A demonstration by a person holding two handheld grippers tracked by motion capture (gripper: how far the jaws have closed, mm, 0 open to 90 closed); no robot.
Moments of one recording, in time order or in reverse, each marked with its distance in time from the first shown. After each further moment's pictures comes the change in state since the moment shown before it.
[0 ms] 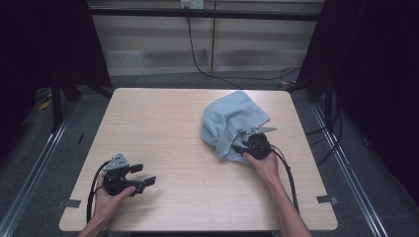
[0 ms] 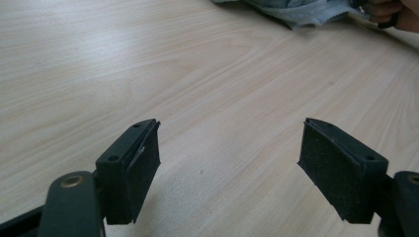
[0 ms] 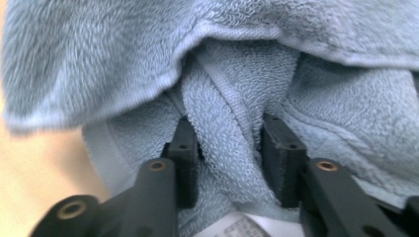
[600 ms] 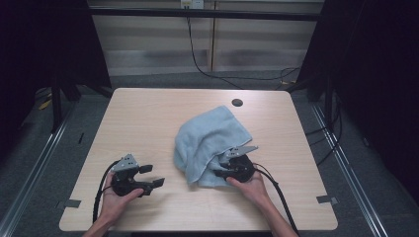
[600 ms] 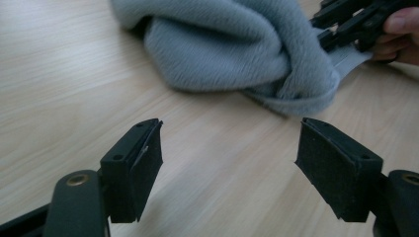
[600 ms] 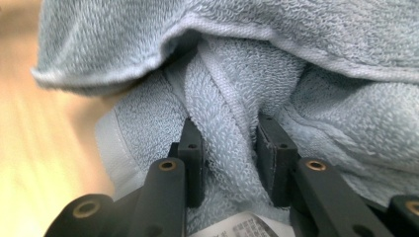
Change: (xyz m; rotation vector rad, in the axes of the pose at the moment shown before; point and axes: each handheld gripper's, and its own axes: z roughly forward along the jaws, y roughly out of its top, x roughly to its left) left arm -0.025 0.013 0.013 -0.009 -0.090 0.061; right arm 0.084 -0.019 -0.006 0.021 0.251 -0.129
